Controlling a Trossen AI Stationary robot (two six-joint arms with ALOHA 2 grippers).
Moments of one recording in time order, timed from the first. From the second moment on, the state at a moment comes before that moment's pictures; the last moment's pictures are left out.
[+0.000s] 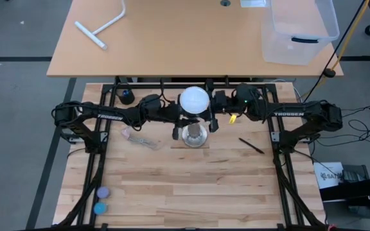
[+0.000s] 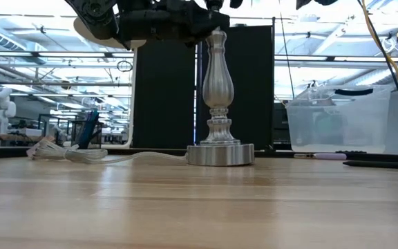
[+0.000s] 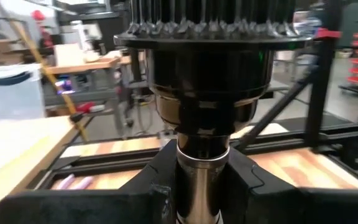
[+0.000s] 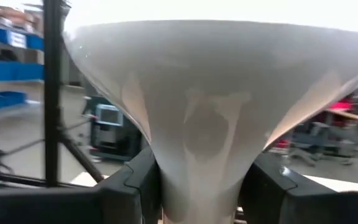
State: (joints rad) left arm 0.20 1.62 0.89 0.65 0.38 0.10; right arm -0.20 1.37 1.04 0.55 -0.28 -0.07
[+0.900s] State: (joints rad) left arm 0.20 1.63 0.89 0.64 0.72 0.01; right arm -0.26 1.38 1.04 0.69 -0.50 0.19
